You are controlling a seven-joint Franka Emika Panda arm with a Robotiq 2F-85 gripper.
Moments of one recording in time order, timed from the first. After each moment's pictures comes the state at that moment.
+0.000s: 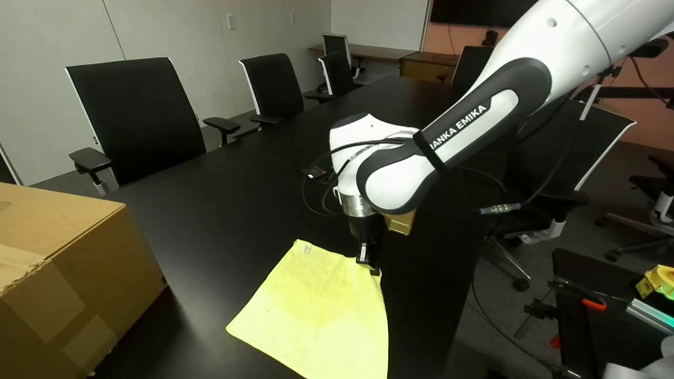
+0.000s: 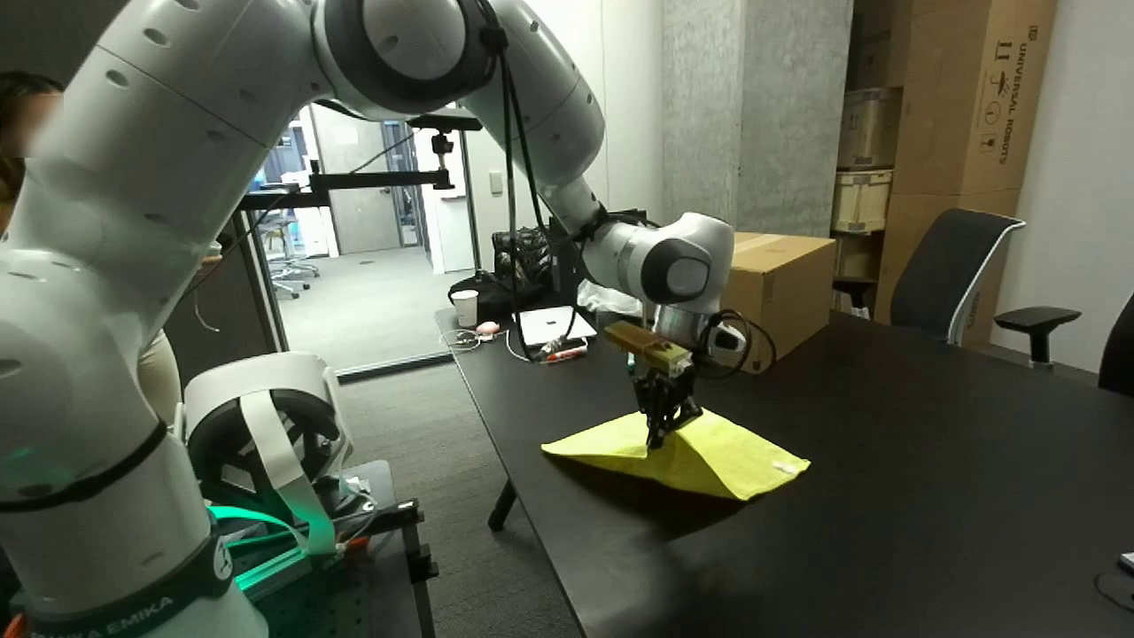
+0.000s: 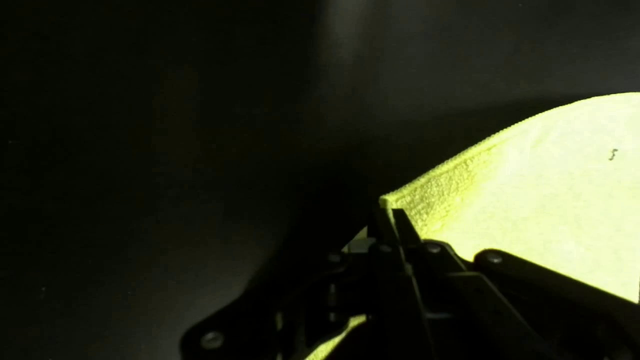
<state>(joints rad) 0.11 0.68 0.07 -1.74 -0.02 2.18 -0.02</state>
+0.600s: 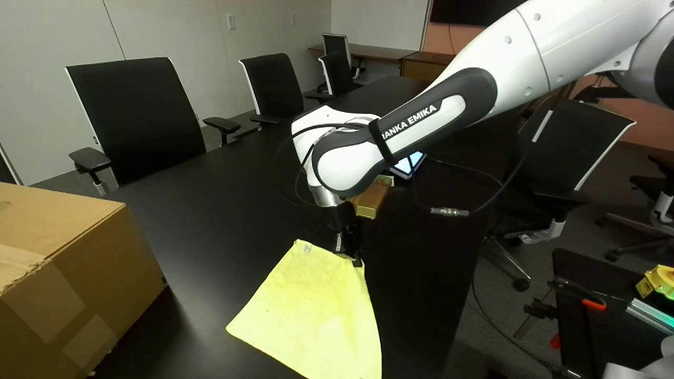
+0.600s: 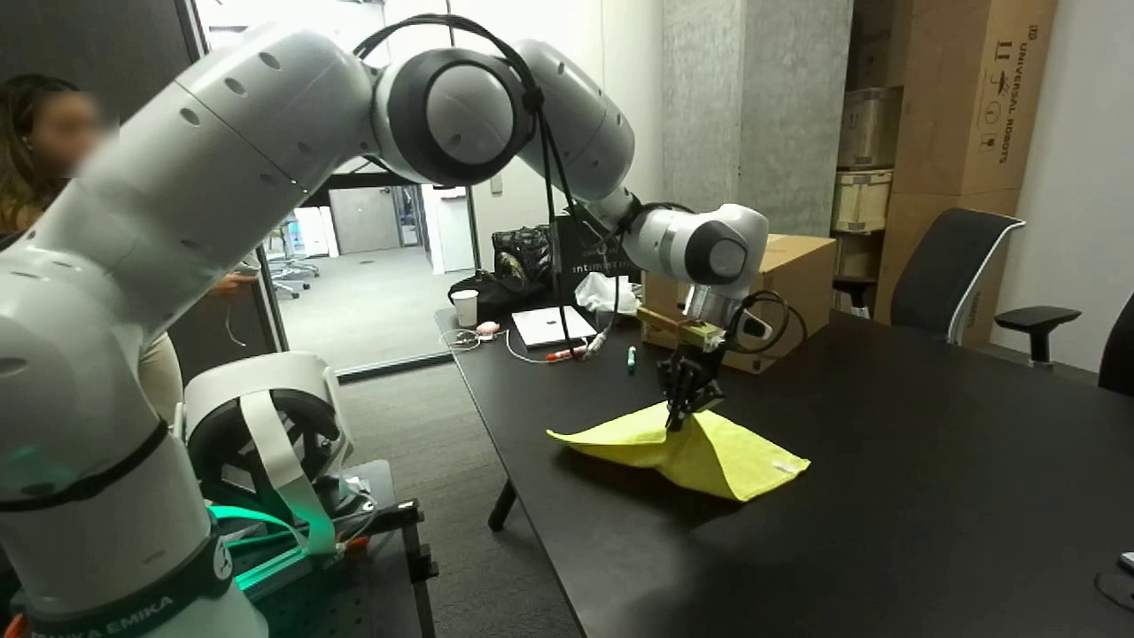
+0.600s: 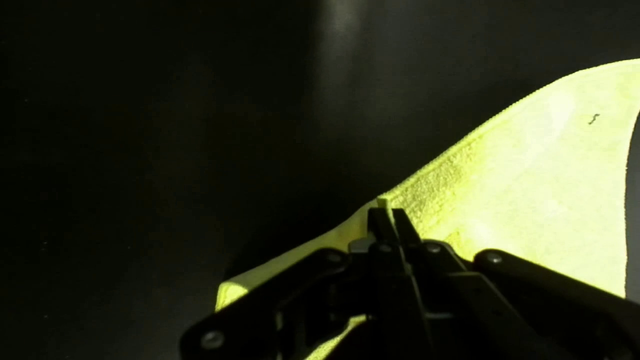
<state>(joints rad) 0.13 0.89 0.06 -1.33 -0.02 1.86 -0.01</state>
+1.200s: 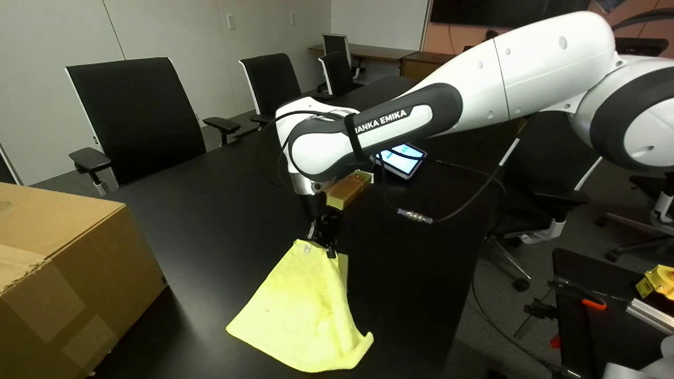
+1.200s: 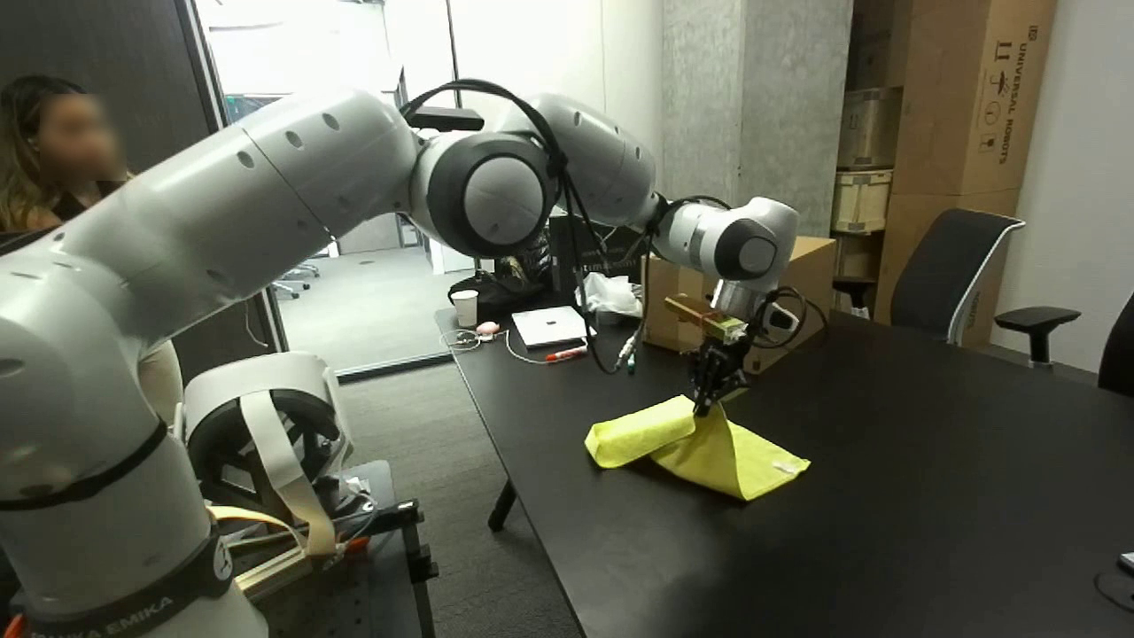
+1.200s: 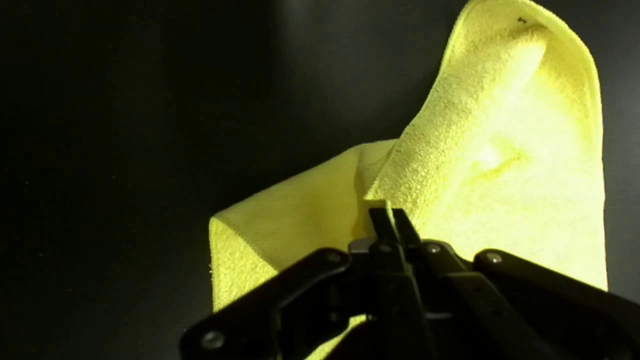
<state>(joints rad) 0.12 1.09 0.06 -0.95 0.04 1.75 0.08</state>
